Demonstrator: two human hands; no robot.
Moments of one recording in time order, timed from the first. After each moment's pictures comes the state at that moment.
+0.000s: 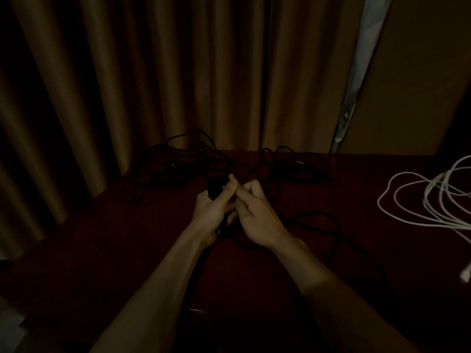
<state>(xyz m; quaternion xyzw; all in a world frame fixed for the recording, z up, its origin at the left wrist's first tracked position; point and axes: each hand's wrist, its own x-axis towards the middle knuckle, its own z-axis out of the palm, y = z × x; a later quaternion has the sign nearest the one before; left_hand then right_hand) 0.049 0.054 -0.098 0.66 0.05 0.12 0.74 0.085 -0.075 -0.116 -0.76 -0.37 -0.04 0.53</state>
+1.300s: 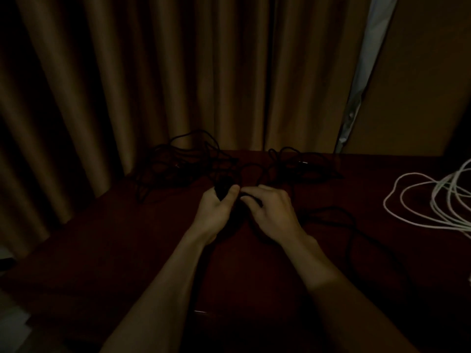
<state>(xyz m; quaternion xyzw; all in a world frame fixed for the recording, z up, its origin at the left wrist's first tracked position) 0.053 0.061 -0.104 0.74 0.03 0.17 0.65 0.096 -0.091 -0.108 -0.83 -0.34 -0.21 0.38</state>
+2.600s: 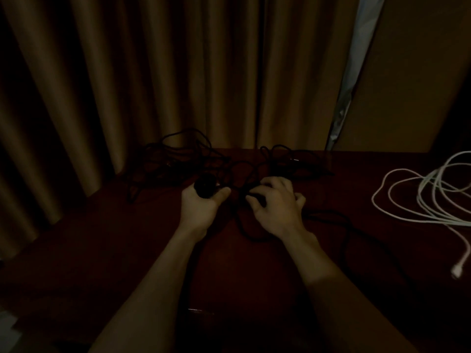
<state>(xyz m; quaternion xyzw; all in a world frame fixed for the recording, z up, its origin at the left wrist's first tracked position) 0.057 0.062 -0.106 0.70 0.09 0.26 0.66 0.100 -0.111 -0.108 -0.93 -0.19 -0.17 0.27</state>
